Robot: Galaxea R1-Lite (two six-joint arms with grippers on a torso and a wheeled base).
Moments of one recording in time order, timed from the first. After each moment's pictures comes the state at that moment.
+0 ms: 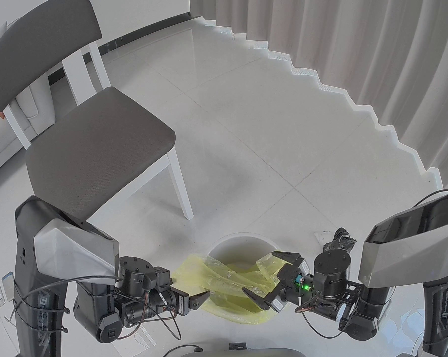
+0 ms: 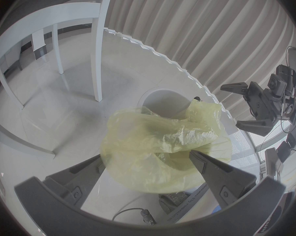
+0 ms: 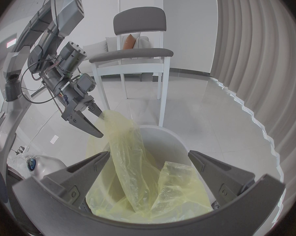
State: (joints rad) left arm -0.51 2.37 -0.32 -1.45 -0.15 -0.17; right arm 0.71 2.33 -0.42 -1.55 -0.01 -0.30
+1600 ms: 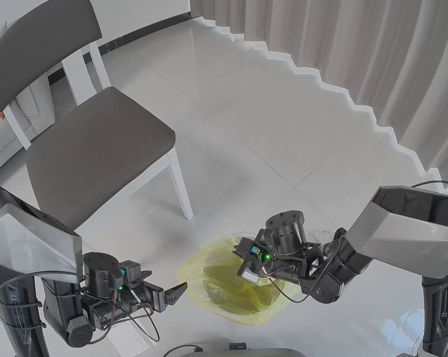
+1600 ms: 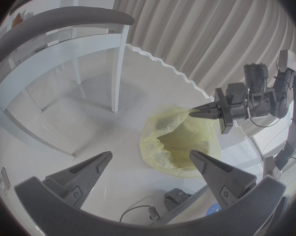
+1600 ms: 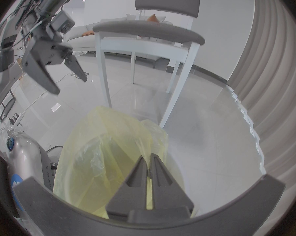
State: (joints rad) left arm -0.45 2.19 -0.11 -1.55 -0.09 -0.17; right arm 0.70 2.34 -0.96 -0.88 -0.02 -0.56
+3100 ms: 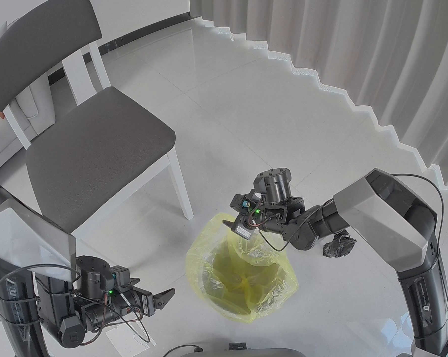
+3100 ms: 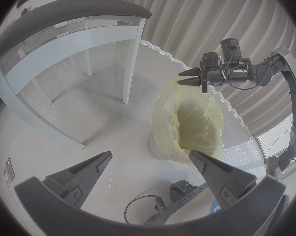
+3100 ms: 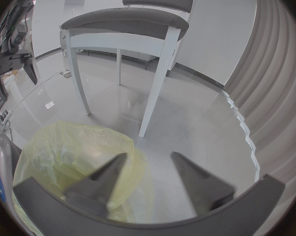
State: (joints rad) left arm -0.39 2.20 -0.05 -1.55 -0.09 -0.17; right arm 0.57 2.53 -1.57 -0.50 0.07 -0.66
